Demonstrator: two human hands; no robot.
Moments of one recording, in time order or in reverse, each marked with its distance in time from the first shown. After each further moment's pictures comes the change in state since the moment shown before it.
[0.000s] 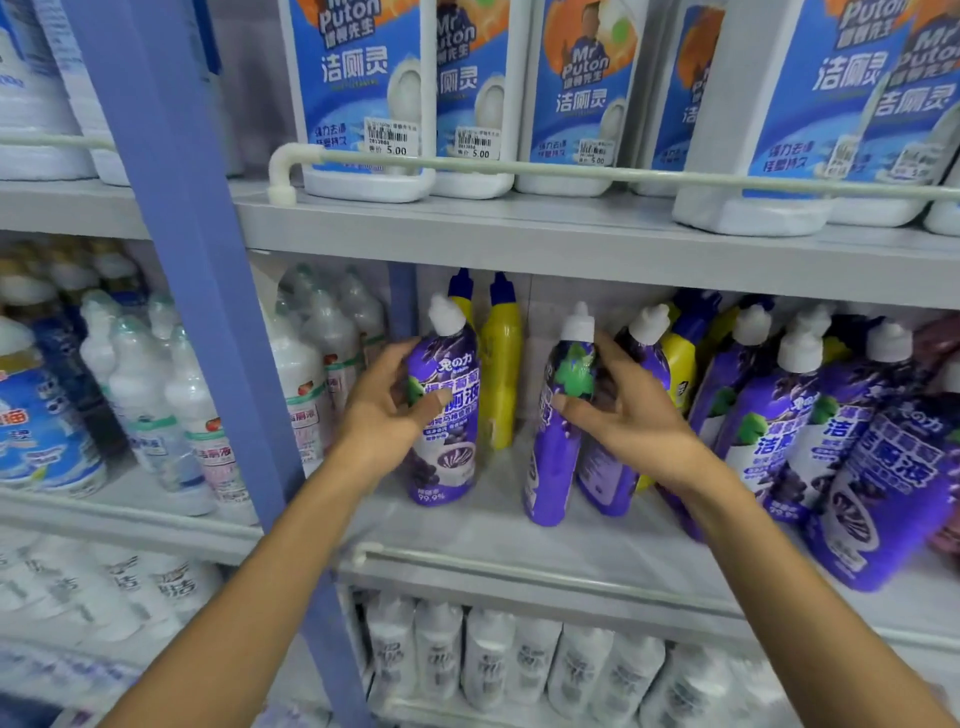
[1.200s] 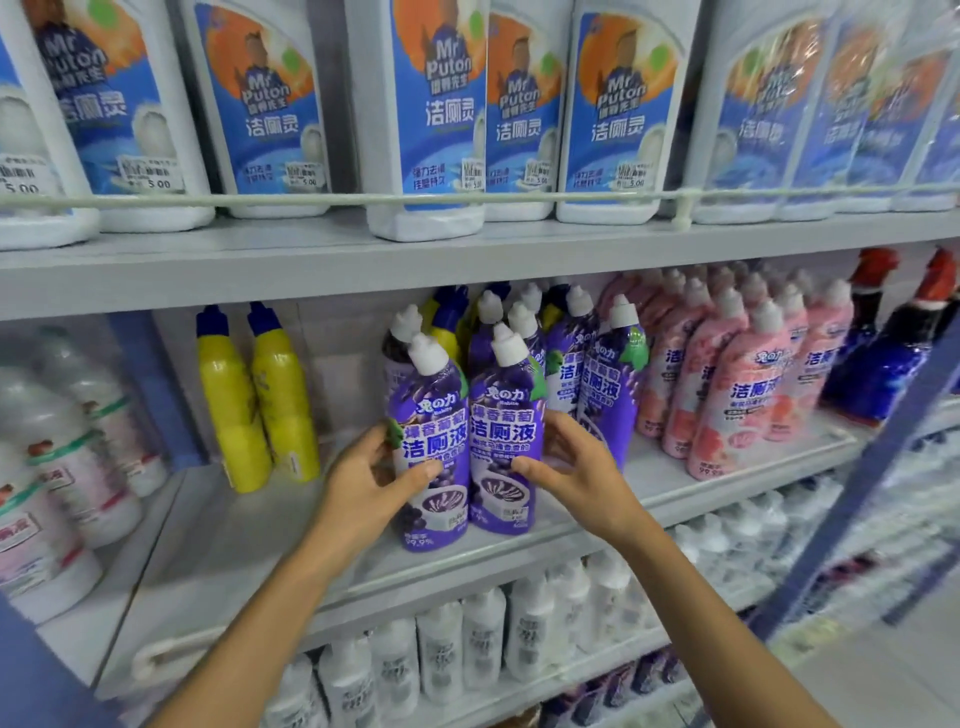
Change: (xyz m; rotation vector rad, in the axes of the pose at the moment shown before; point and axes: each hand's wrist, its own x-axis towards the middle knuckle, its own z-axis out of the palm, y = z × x) left_hand -0.057 0.012 0.148 -0.157 -0.492 0.014; right_hand -0.160 0.057 -0.081 -0.057 0.403 0.156
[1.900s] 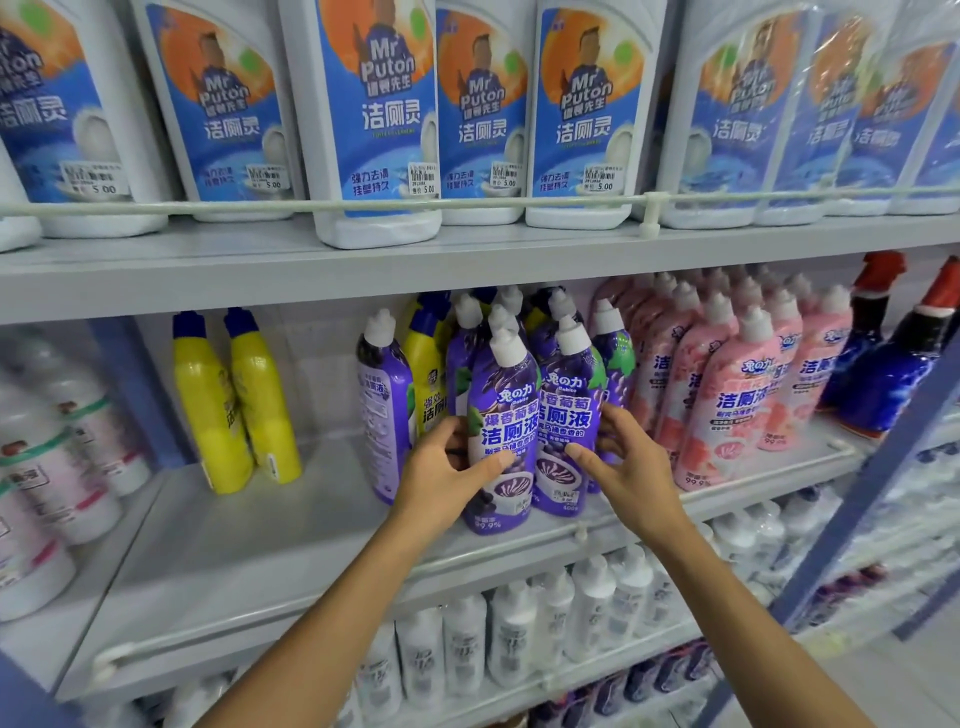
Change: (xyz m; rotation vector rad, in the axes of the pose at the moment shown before) left_hand 0.031 0.002 0.094 0.071 -0.023 -0.095; right_hand -0.005 0.018 -0.071 -0.199 0.199 0.001
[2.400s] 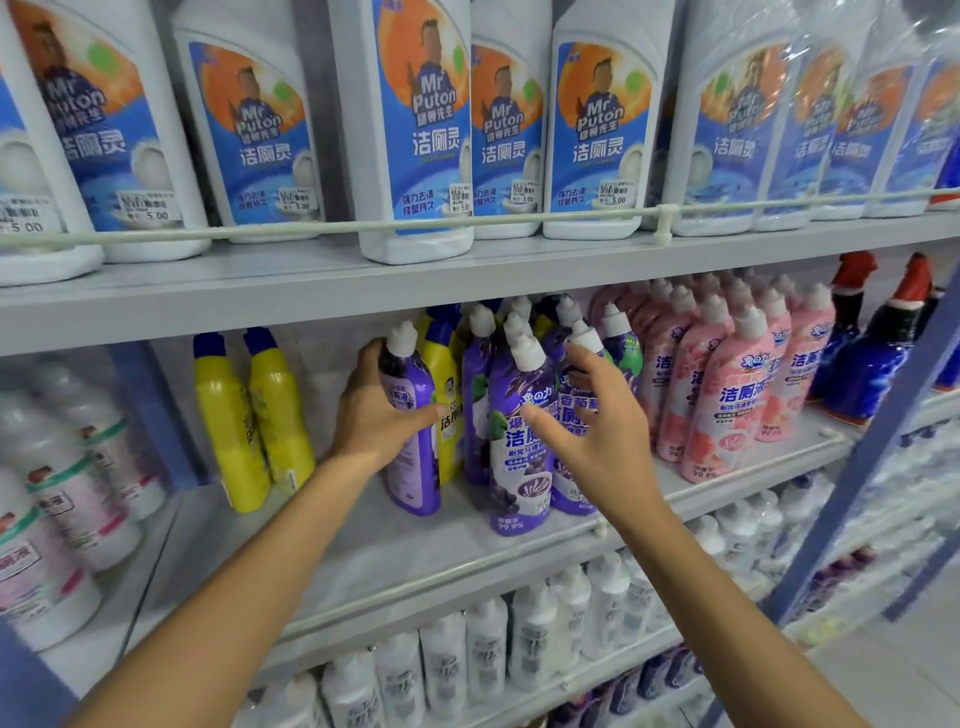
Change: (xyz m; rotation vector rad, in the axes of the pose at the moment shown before) left_hand 0.046 0.029 -0.098 0.344 0.215 0.127; right_hand 0.001 -0.098 0.041 -0.118 0.226 -0.174
